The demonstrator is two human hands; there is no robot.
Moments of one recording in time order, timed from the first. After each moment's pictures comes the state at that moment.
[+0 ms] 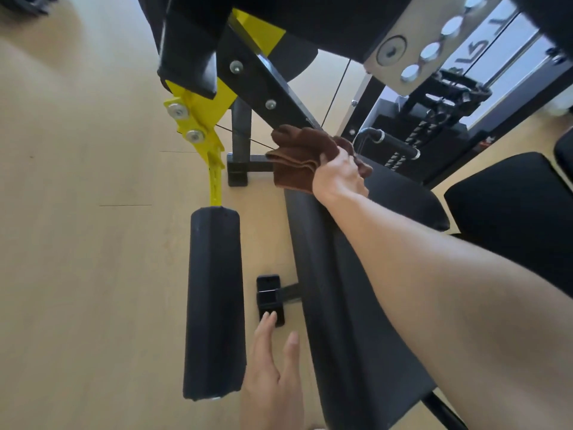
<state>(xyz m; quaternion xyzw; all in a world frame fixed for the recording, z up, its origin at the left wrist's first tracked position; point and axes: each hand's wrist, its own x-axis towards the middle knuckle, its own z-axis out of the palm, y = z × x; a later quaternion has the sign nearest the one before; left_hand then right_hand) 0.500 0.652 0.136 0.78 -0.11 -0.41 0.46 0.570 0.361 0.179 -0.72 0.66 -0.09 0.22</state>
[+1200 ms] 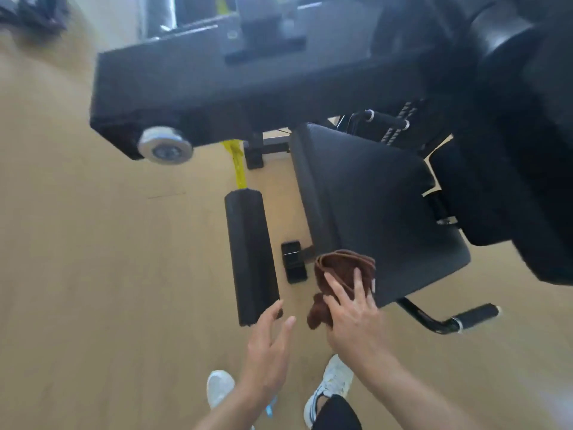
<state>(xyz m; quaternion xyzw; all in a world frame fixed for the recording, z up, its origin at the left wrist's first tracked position) 0.525 0.762 0.236 0.75 -0.14 -0.53 0.38 0.386 0.649 0.204 -0.88 0.44 0.14 0.08</state>
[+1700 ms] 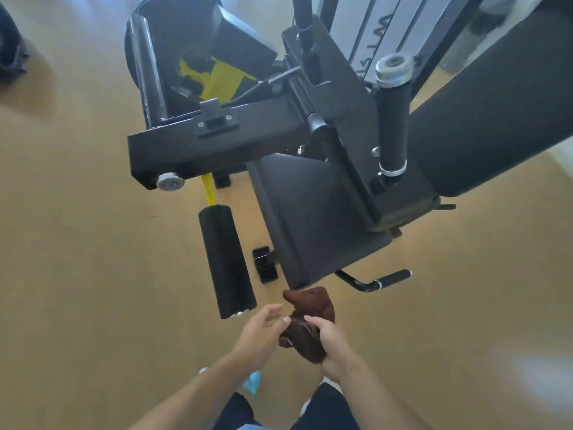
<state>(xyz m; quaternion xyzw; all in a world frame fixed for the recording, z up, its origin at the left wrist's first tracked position) 0.484 0.790 0.352 0.70 -0.25 -0.61 0.27 0.336 0.739 0.330 -0.19 0.71 -0.10 0.67</state>
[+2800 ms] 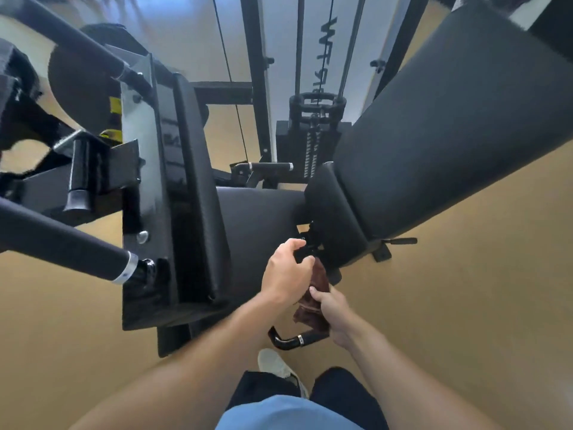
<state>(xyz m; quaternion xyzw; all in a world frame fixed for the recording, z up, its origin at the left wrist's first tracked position) 0.251 0.450 0.417 0.79 -0.34 -0.42 0.29 0.128 0.444 0.337 -0.30 0.61 -0.10 0.73</state>
